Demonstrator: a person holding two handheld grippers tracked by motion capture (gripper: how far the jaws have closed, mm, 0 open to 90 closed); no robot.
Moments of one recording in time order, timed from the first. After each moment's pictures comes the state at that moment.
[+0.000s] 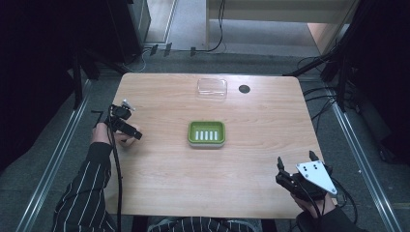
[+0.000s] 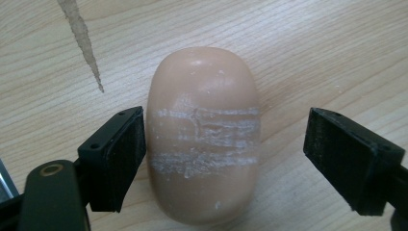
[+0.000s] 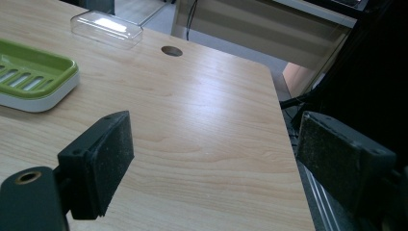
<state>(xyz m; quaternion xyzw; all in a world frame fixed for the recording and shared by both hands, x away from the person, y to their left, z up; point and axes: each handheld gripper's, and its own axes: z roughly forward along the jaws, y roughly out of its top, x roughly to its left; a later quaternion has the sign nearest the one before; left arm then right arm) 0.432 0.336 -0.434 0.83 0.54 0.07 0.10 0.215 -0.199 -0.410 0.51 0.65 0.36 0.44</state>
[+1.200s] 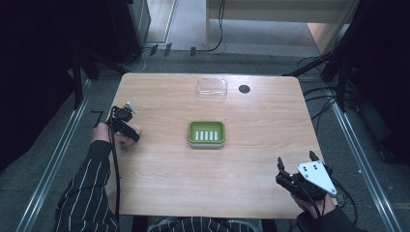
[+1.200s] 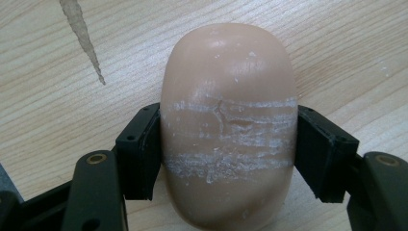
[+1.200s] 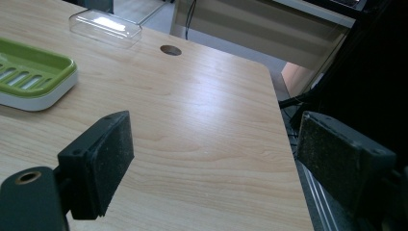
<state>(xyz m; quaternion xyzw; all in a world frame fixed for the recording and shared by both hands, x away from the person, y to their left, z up) 0.437 0.337 -0.448 0.85 0.53 0.07 0.06 0.214 -0.198 -0.411 0.51 0.65 0.36 0.44</state>
